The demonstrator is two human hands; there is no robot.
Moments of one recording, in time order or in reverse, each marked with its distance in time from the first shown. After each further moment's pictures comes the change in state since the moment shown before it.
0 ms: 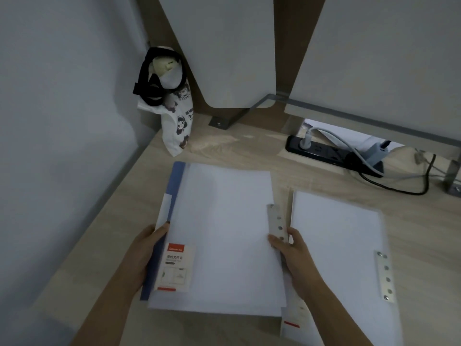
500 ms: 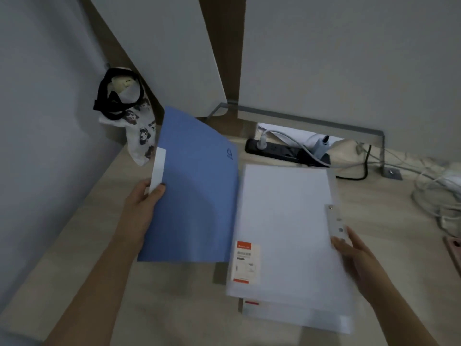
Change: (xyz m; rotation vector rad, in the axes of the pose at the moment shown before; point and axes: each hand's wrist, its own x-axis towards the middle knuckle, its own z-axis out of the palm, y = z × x) left_hand -0.033 0.066 0.074 0.053 0.039 0.363; right_hand -0.039 -0.012 -0.184 0.153 0.195 -0.082
